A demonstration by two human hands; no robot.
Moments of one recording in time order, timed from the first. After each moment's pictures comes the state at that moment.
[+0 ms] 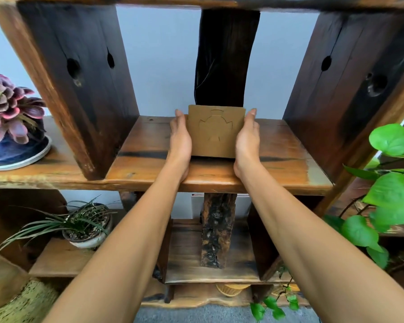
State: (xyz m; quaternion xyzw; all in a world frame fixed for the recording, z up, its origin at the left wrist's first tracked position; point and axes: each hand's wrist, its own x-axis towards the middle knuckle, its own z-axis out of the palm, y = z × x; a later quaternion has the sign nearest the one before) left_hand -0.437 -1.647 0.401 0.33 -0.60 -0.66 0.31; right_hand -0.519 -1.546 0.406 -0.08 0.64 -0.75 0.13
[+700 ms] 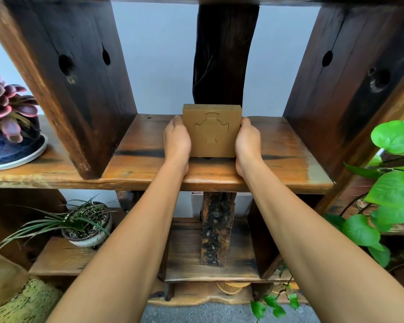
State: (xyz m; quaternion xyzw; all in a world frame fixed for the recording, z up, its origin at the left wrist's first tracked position) left_hand -0.446 -1.651 0.399 0.36 -0.56 -0.65 0.36; right_hand -0.524 -1.542 0.403 -0.10 0.64 -0.74 0.15
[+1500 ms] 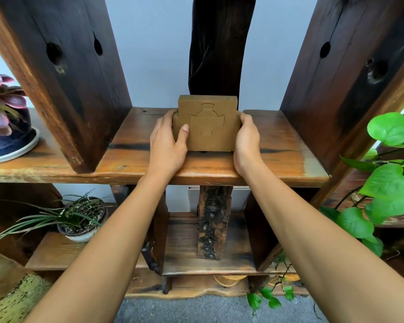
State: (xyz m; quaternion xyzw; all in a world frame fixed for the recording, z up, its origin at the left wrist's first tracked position) left_hand -0.409 -1.656 0.374 0.25 -0.82 -0.30 0.40; right_hand -0.518 -1.529 0.398 -0.13 0.65 -0.74 0.16
